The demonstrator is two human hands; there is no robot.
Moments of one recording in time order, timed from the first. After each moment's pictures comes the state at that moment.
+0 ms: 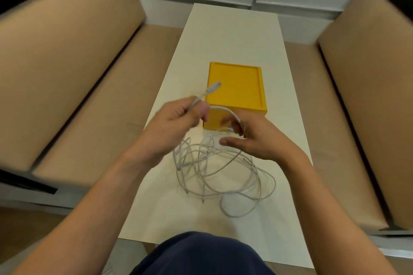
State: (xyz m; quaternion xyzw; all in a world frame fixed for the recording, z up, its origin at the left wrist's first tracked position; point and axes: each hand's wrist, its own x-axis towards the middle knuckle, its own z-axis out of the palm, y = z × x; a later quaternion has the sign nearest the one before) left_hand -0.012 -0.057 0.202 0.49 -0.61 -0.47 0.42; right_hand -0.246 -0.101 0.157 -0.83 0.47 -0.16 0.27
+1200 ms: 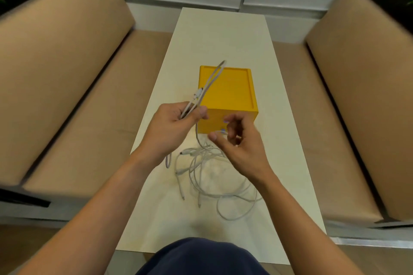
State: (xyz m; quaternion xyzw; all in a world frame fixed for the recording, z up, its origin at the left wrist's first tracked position) left_hand -0.028 -0.080 0.187 0.55 -0.61 -0.40 0.42; right_hand -0.214 -0.064 0.134 -0.62 0.51 -0.46 0.38
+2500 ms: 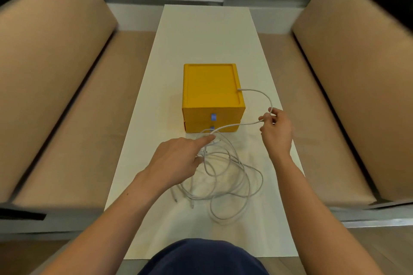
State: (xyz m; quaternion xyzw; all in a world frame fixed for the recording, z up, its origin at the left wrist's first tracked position) left_hand -0.059 -0.070 0.143 0.53 -0.84 -0.11 -0.03; right_hand -0.318 -0.126 0.070 -0.39 0.76 -0.46 0.23
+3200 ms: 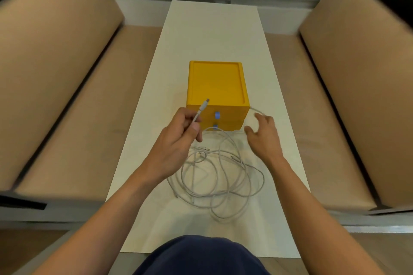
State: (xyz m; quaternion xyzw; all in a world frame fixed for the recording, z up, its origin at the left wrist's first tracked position) left_hand -0.047 -0.062 0.154 0.48 -0.65 -0.44 0.38; right_hand -0.298 -0.116 0.071 -0.57 0.75 -0.25 0.24
